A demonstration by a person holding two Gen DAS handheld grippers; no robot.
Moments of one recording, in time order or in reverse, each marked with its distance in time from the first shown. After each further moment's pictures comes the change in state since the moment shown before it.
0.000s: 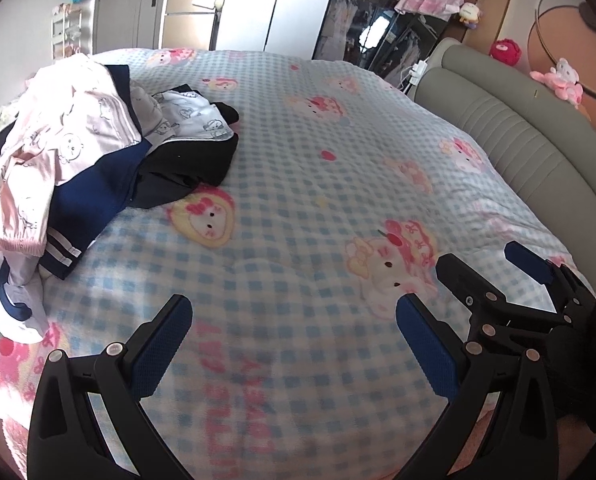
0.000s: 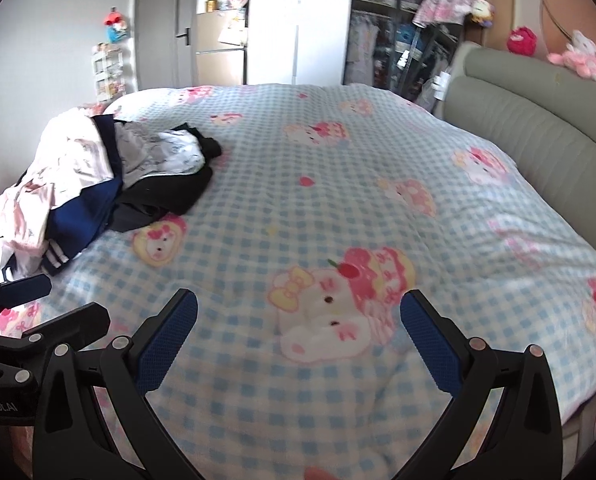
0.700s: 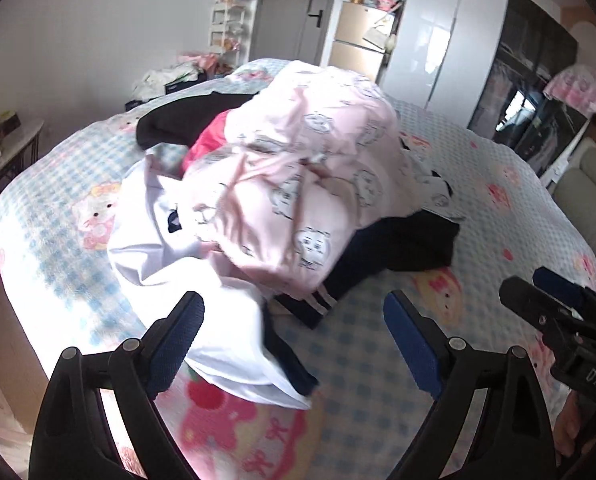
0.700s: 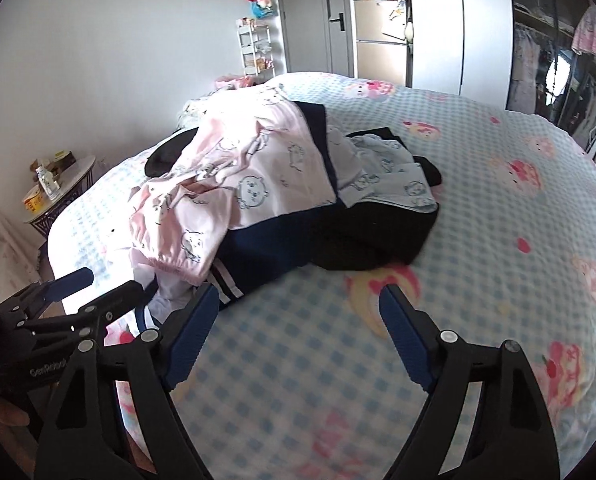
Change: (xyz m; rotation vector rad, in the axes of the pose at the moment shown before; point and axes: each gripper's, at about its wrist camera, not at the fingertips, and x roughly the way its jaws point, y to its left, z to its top) left arm -0.046 0.255 0.021 -0.350 -0.140 0.399; right arm 0.056 0.221 0.073 -0.227 0.054 0.482
